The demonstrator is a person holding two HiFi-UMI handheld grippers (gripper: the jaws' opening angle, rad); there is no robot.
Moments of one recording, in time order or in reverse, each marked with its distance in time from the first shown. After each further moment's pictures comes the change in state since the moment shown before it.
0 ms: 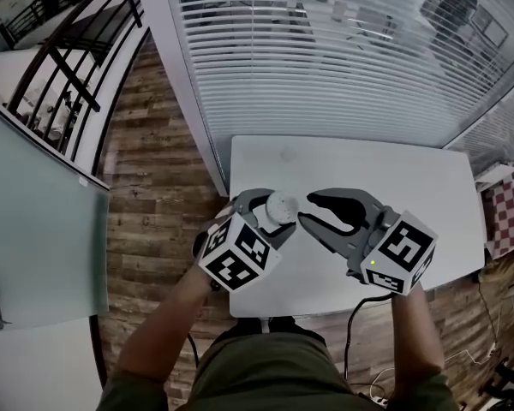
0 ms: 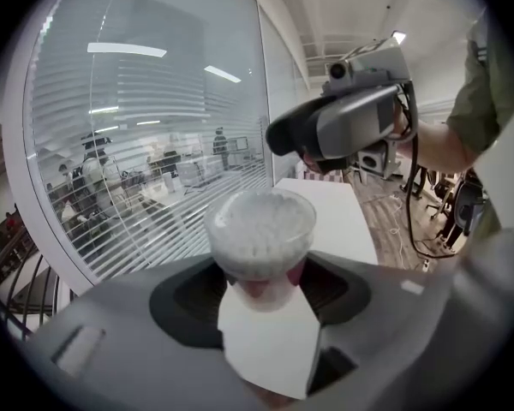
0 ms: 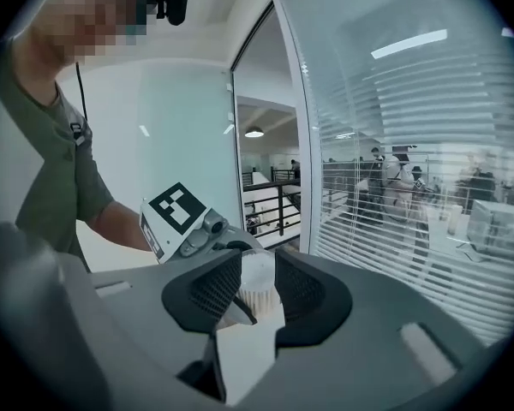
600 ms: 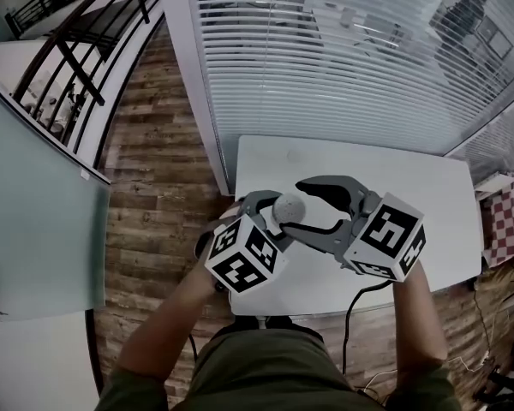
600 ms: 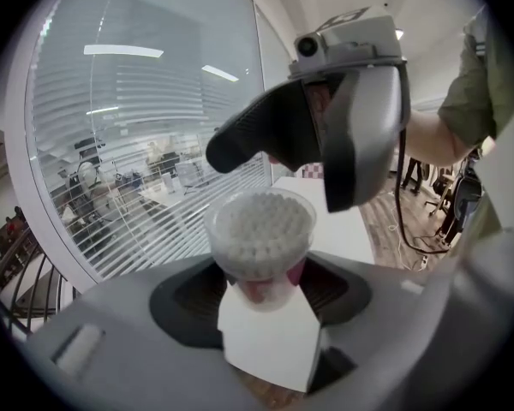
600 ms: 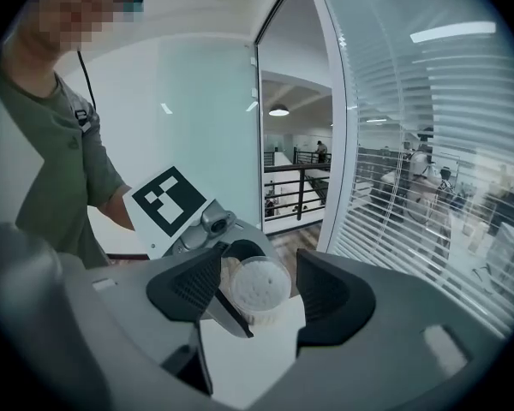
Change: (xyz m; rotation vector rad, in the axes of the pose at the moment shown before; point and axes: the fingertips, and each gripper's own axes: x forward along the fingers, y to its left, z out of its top) left arm -0.015 -0.003 0.001 0.017 0.011 -0.002; right arm 0.038 0.021 0.008 -0.106 0.156 0.129
